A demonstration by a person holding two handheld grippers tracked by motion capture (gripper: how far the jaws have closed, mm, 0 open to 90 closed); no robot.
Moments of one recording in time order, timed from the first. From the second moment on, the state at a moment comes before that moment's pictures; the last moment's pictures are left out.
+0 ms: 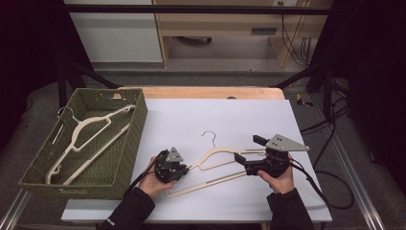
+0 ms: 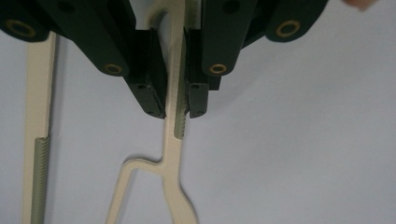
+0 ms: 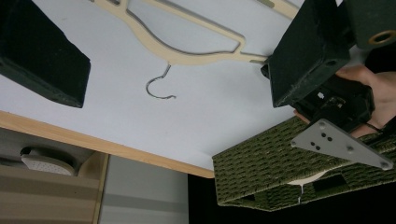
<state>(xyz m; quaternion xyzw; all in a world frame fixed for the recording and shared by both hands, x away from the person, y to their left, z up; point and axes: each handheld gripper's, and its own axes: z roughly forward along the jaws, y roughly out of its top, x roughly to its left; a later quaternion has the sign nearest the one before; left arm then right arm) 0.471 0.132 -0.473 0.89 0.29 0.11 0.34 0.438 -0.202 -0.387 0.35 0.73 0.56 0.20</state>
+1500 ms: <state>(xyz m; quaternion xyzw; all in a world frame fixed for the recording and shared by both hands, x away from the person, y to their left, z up) 0.438 0.128 -0.426 0.88 0.28 0.18 0.35 0.553 -0.102 -0.449 0.43 0.79 0.41 0.15</state>
